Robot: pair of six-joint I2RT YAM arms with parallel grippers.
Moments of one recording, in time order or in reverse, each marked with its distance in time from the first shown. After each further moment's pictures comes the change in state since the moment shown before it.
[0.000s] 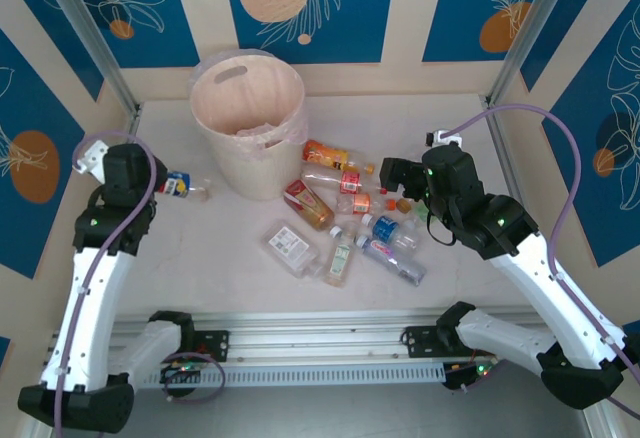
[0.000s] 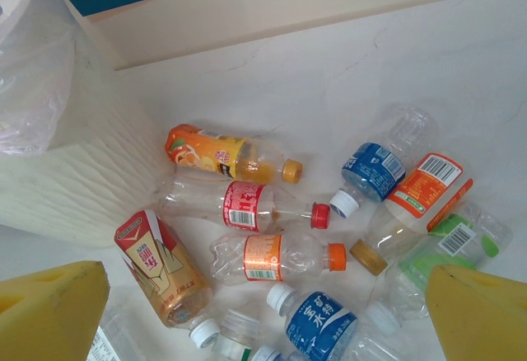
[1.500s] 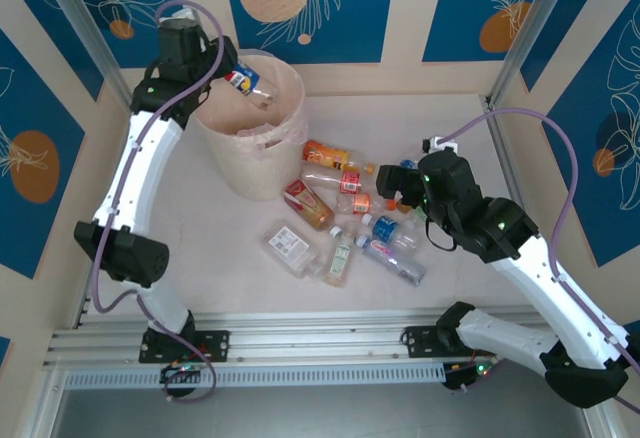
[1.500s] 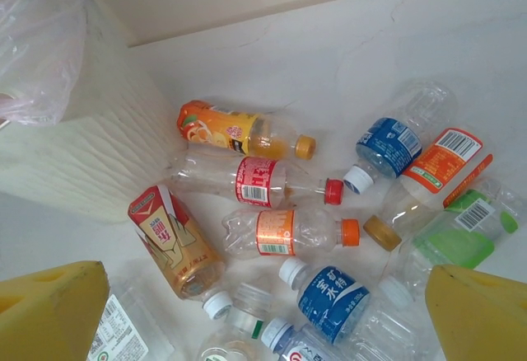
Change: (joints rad) left arm -0.162 0.843 0.875 0.182 0.331 0.281; right arm 0.048 -0.013 -0.003 -0.052 -0.012 0.049
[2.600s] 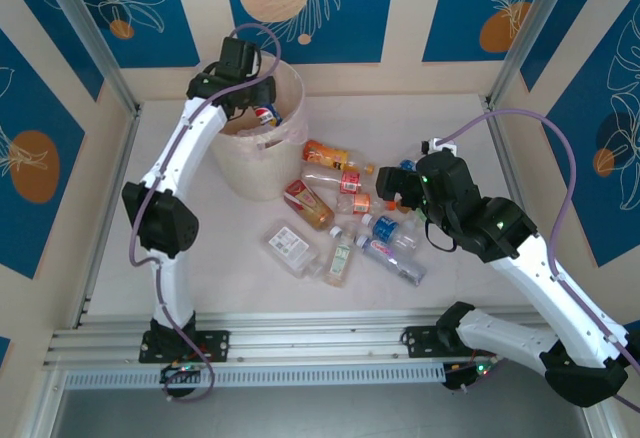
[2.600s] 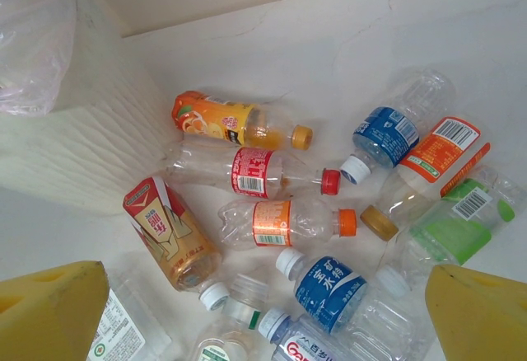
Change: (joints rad) left arm -0.094 0.281 0.140 -0.209 0.017 0.189; right arm 0.004 0.007 0.000 -0.016 0.000 0.011
